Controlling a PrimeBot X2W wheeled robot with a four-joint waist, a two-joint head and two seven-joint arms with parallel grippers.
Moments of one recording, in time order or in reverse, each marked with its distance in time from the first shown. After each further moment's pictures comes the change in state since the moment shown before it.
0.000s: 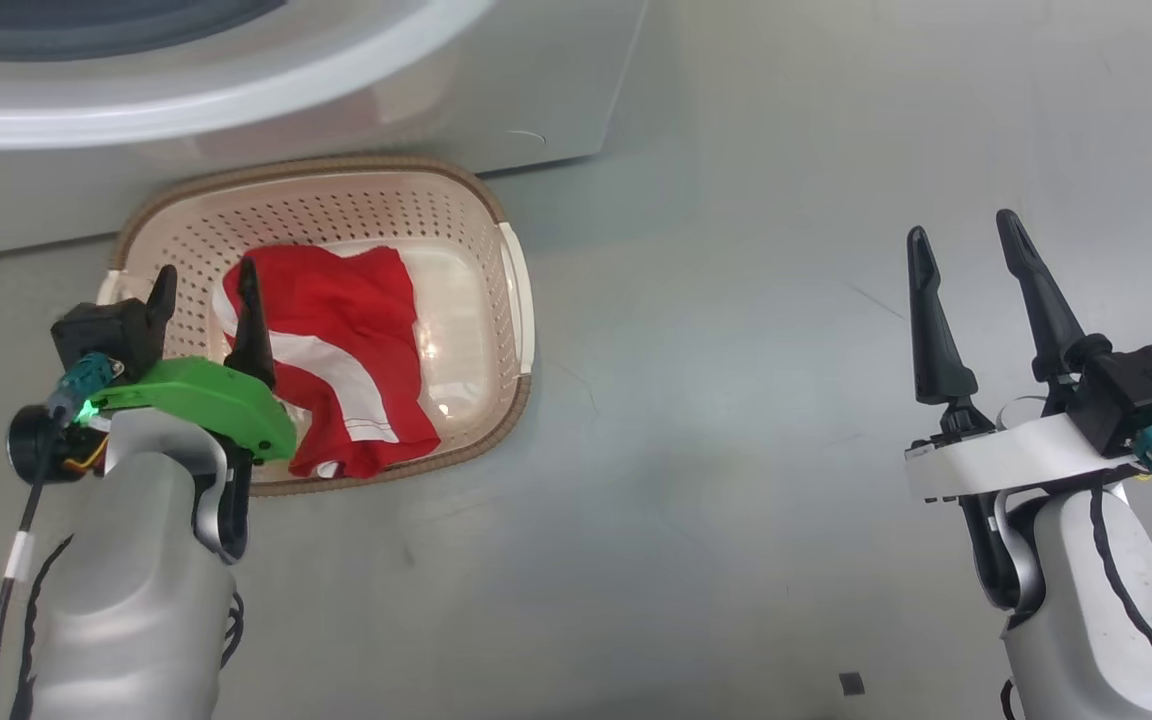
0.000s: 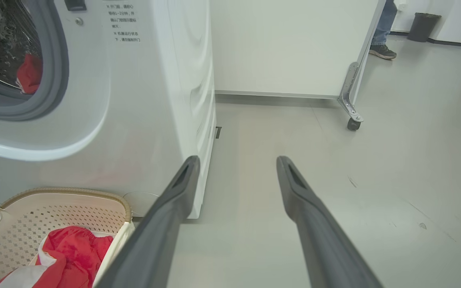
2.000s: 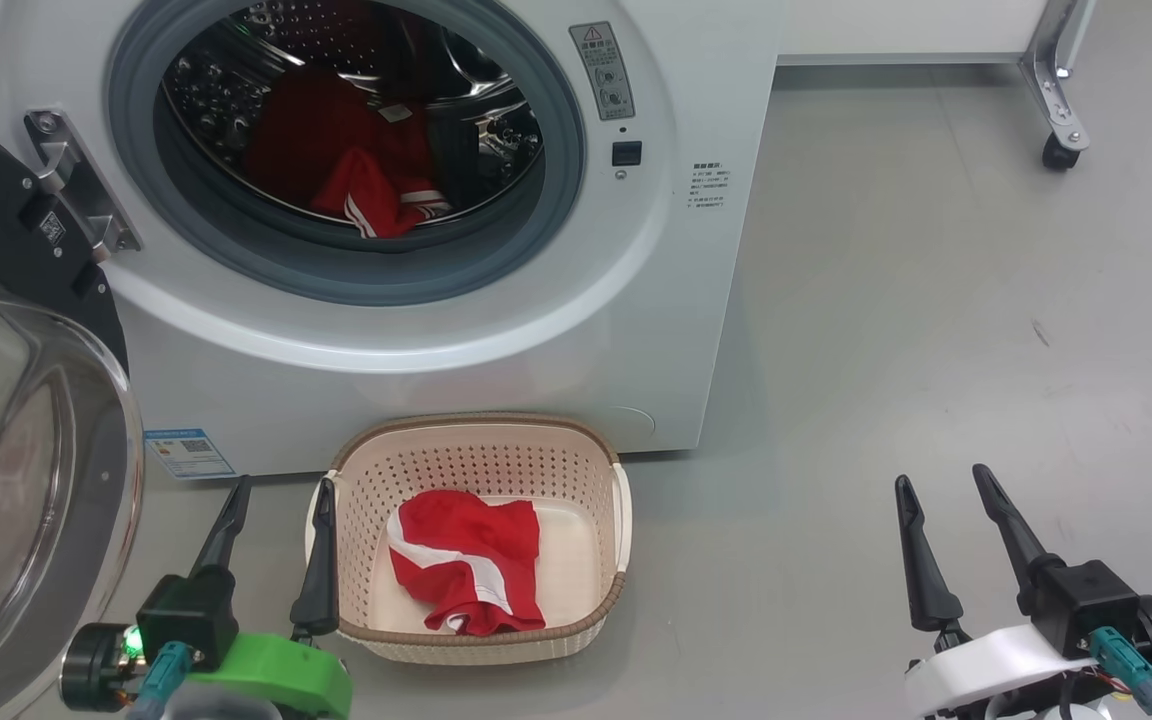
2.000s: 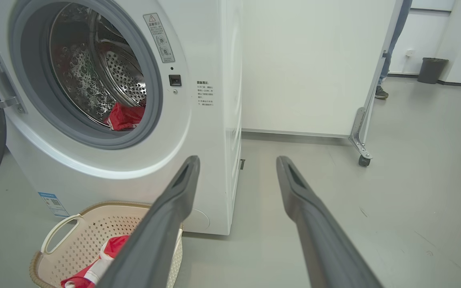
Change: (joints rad) left arm 0.618 0.001 -0.027 -0.655 0.138 0.038 0.011; right arm 0.353 0.005 -0.002 0.007 -0.016 -0.034 0.000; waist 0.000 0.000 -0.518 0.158
